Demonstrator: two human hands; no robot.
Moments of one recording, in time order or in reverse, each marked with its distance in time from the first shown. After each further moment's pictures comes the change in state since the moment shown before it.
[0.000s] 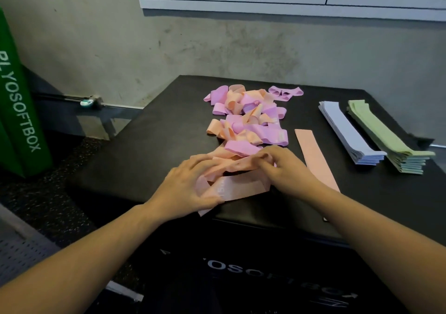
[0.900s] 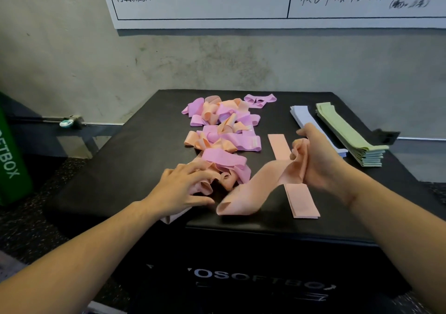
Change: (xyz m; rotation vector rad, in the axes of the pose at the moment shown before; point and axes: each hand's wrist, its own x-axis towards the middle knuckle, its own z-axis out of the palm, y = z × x) left_hand 0.041 0.024 0.000 0.160 -0.297 0.012; right_hand -0.033 0.003 -0.097 1.042 0.232 0.717
